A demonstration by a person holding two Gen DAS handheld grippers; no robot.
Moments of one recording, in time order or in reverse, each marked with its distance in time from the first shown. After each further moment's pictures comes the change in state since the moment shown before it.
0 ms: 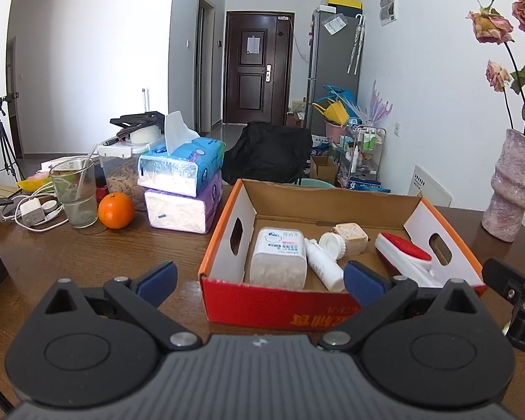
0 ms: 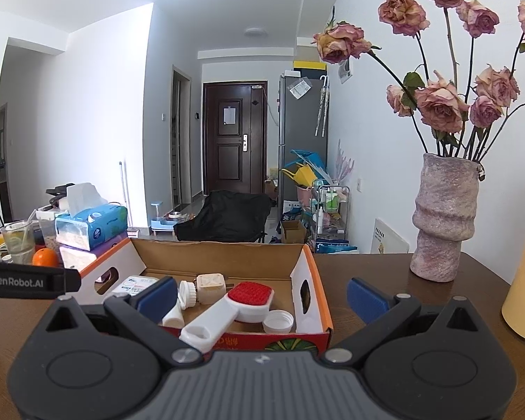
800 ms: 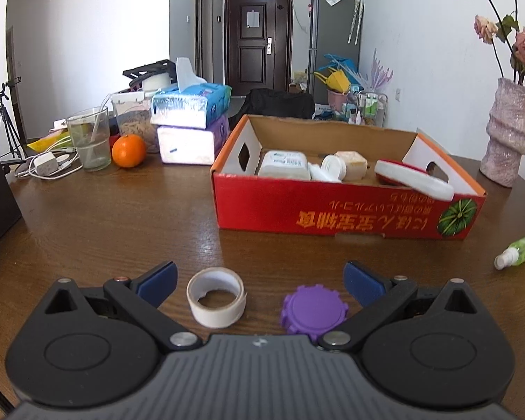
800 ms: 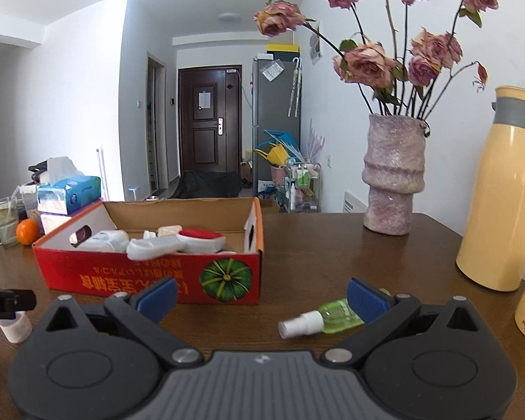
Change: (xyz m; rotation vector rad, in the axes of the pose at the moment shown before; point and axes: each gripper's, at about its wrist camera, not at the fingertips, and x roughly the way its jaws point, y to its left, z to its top) left arm -0.026 0.005 -0.072 0.027 0.098 0.023; right arm -0.051 -0.048 -0.057 0.039 0.064 -0.081
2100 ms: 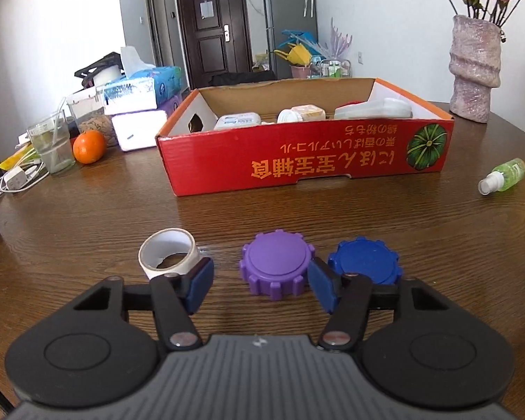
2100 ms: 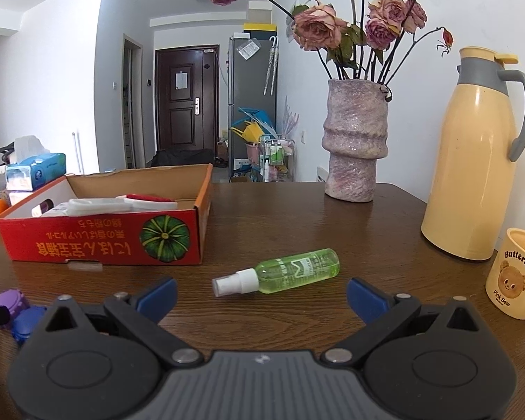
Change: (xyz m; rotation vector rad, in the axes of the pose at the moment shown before) left arm 0.014 -0.029 -0.032 0.168 0.050 -0.058; right arm 0.007 -0.046 -0.023 0.016 0.076 -0.076
